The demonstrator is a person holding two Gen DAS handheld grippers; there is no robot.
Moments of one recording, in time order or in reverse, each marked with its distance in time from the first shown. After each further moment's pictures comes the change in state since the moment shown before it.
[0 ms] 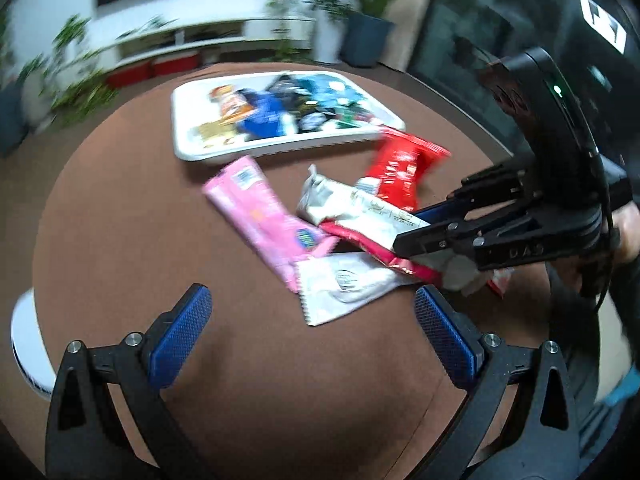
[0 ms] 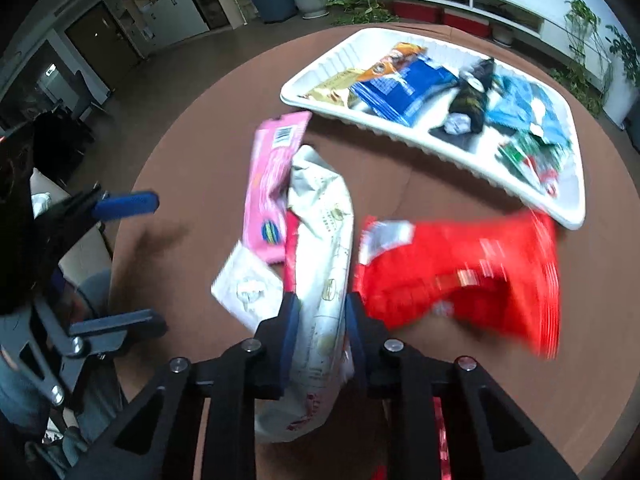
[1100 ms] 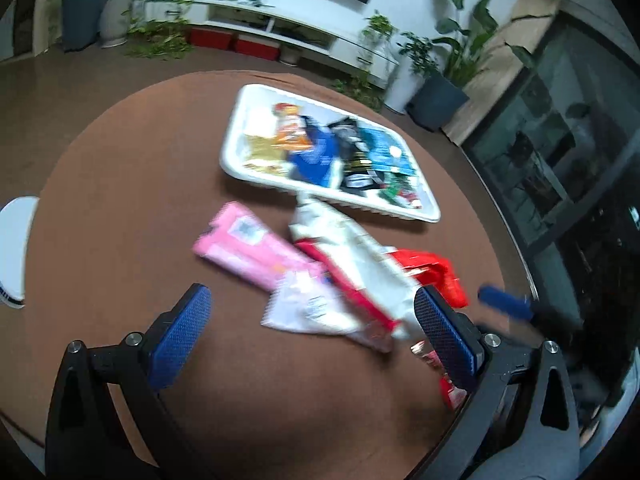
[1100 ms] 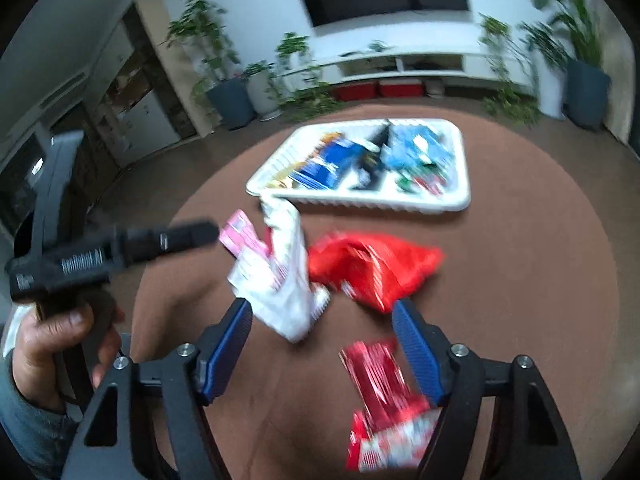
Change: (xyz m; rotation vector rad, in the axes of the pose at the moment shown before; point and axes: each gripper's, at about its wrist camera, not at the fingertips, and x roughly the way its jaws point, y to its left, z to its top) left arm -0.008 0.030 0.026 -0.477 -0.102 0.062; right arm -0.072 -0.008 -0.039 0.115 -0.367 -0.042
